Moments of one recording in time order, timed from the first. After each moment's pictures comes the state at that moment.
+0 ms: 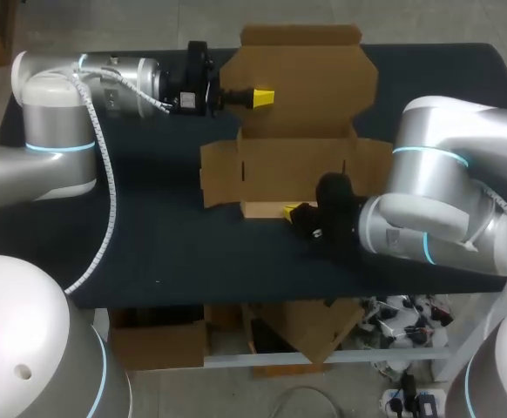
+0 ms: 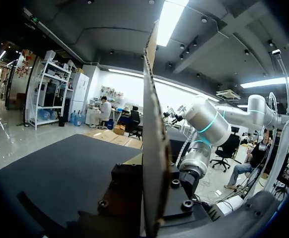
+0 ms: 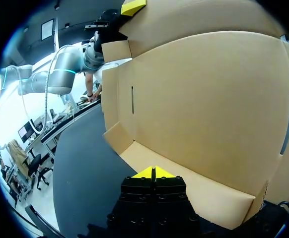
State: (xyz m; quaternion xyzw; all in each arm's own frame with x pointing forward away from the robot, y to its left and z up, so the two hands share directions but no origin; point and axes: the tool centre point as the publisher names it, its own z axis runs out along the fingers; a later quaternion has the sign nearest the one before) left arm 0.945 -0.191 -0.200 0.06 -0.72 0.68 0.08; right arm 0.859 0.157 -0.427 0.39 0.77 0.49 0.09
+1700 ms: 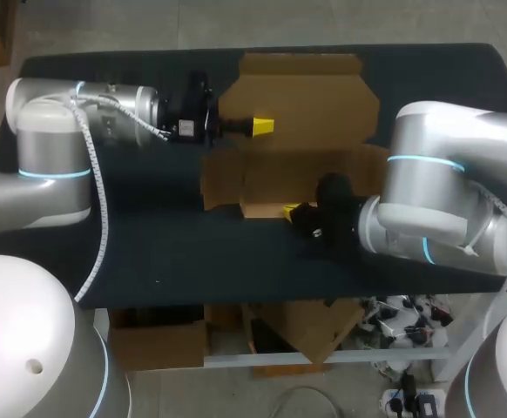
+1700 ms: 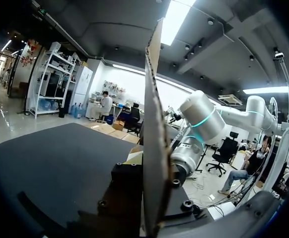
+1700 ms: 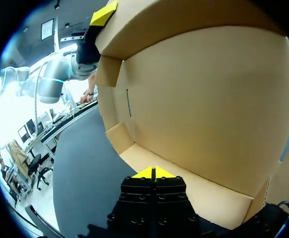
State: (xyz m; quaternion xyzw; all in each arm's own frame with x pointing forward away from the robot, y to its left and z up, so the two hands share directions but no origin) left arm 0.897 -0.190 -0.222 0.10 -0.72 0.67 0.11; right arm 0.860 0.156 -0.427 0.39 0.77 0.49 0.09
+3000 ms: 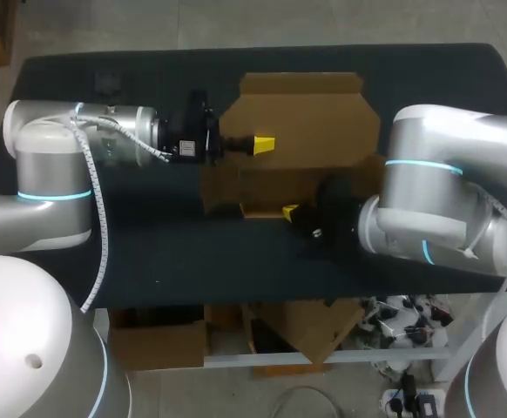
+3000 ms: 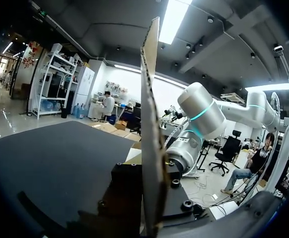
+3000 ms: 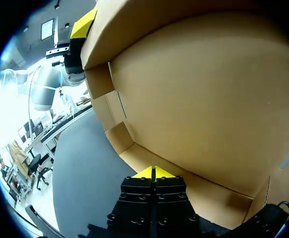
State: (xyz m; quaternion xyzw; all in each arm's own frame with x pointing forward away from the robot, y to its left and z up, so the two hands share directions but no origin) left arm 0.872 -0.191 -0.238 0.10 -0.72 0.68 0.09; right arm 0.860 0.157 -0.427 0.39 0.77 0.49 0.09
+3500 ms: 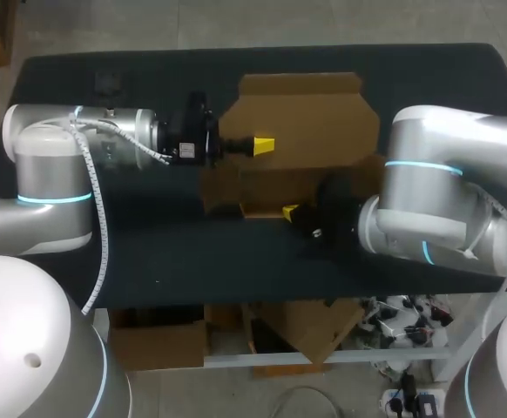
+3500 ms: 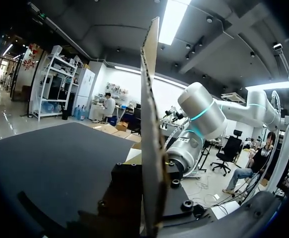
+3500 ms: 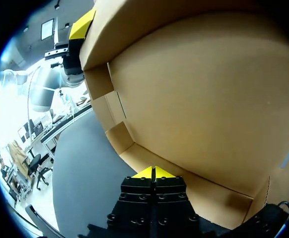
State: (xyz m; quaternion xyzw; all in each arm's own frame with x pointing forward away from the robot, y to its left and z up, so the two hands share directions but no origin) left arm 0.870 -0.191 -0.239 0.10 -0.72 0.68 0.09; right arm 0.859 0.157 -0.427 0.39 0.77 0.49 0.09
